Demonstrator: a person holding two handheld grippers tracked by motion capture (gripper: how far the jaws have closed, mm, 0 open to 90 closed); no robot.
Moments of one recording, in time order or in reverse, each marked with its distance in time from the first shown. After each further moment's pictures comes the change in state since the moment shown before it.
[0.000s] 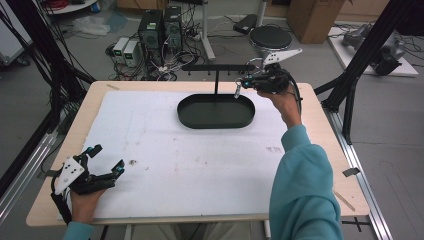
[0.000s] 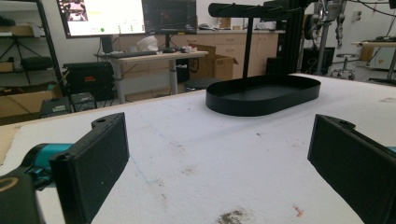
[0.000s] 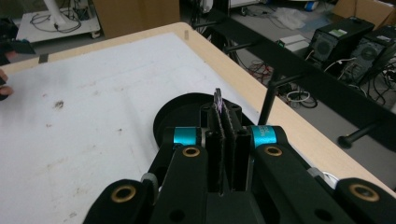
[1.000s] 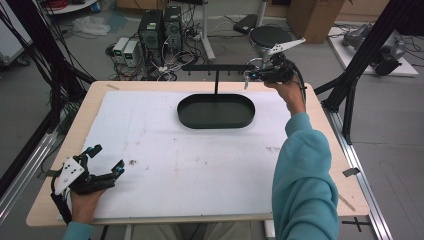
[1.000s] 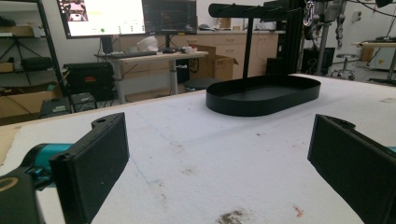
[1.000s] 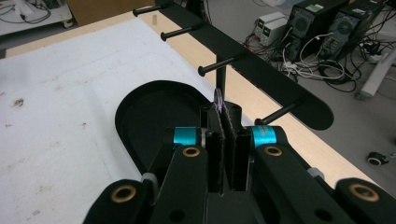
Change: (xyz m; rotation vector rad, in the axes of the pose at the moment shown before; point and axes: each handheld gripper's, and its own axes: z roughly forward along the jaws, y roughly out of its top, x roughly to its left) left arm 0.000 0.000 0.000 -0.004 0.000 -0.001; right arm -0.041 0.004 -0.002 0.081 -0.069 0.056
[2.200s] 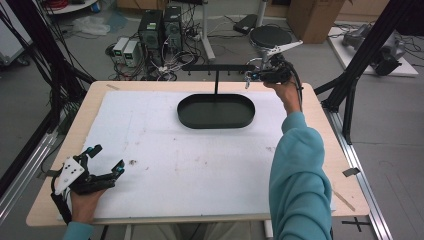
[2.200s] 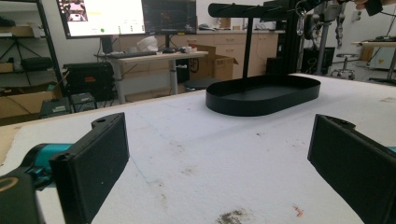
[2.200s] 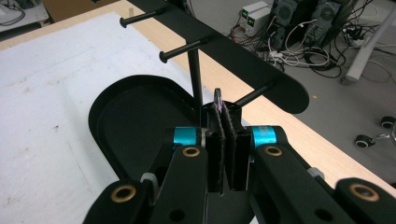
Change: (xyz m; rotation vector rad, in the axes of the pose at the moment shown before) left arm 0.000 0.000 0.000 0.002 0.000 0.002; right arm -0.015 -0.009 0.014 0.023 -0.060 0.046
